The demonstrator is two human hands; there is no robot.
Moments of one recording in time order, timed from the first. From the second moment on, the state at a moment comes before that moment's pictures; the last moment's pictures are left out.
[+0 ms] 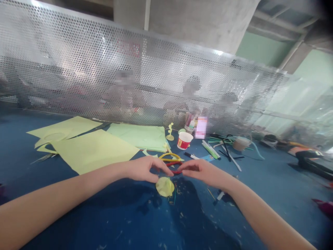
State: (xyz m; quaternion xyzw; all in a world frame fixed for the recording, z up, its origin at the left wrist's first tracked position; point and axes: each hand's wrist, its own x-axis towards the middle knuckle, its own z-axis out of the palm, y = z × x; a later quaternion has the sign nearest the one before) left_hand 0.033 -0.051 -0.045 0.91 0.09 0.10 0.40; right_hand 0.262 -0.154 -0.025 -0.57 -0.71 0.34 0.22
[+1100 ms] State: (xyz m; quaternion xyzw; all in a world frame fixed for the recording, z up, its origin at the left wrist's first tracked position) left_hand 0.047 -0.061 -0.079 0.93 0.12 0.19 0.28; right_hand 0.244 -0.159 -0.074 -0.58 -0.71 0.28 0.28
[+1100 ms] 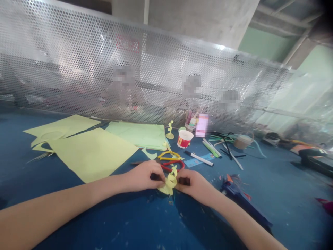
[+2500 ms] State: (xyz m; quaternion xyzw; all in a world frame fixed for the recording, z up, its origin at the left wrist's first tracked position) left_hand 0.041 -0.064 -0.074 0.93 0.11 0.20 0.29; right_hand 0.295 -0.146 -0.041 -0.72 -0.64 0.12 0.22
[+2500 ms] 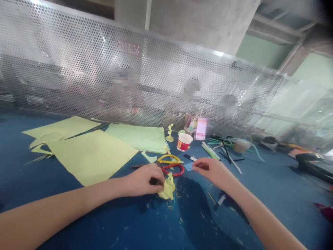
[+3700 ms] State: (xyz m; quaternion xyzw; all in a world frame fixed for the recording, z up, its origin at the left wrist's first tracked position) left_hand 0.050 -0.059 -0.063 0.93 0.09 0.22 0.29; right_hand 0.246 -0.006 -0.050 -0.65 -0.75 0.03 0.14
